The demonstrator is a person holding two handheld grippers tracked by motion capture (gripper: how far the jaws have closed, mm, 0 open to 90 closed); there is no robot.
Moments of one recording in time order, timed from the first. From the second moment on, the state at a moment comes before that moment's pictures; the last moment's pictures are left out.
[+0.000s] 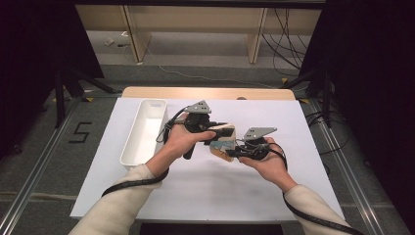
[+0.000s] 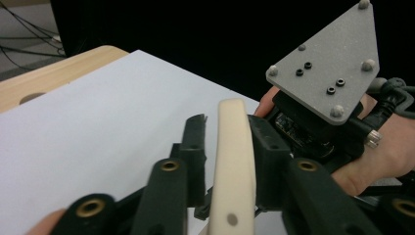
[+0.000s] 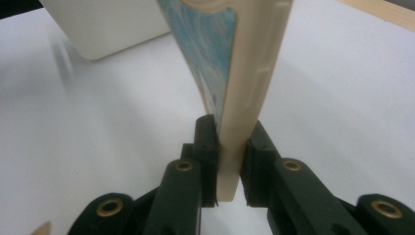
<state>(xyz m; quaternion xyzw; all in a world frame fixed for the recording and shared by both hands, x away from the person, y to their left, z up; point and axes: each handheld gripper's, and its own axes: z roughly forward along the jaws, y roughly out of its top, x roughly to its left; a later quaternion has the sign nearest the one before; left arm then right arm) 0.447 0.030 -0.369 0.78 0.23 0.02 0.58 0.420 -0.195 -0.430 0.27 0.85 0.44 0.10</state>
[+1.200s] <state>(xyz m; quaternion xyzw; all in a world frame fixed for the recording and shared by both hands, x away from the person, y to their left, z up) 0.432 0.032 -0.377 0.75 0.27 0.16 0.58 0.418 -0.185 -0.430 0.33 0.84 0.42 0.10</state>
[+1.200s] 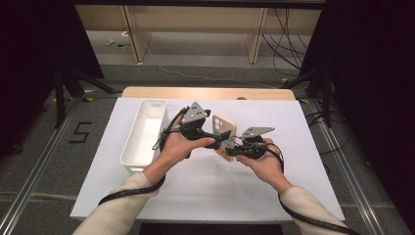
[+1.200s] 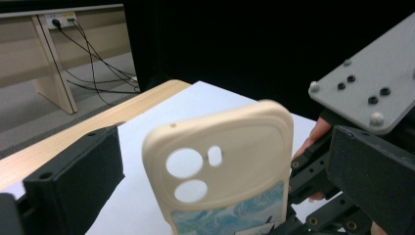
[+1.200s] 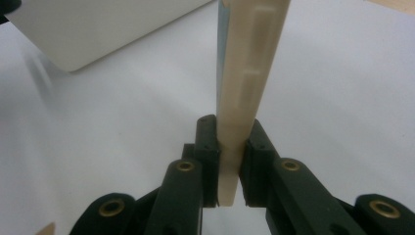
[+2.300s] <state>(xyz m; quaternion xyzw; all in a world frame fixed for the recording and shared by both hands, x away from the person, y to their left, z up) 0.438 0.009 -0.389 0.74 0.29 0.19 0.57 0.417 -0.183 -0.429 0.33 0.83 0.43 0.11</state>
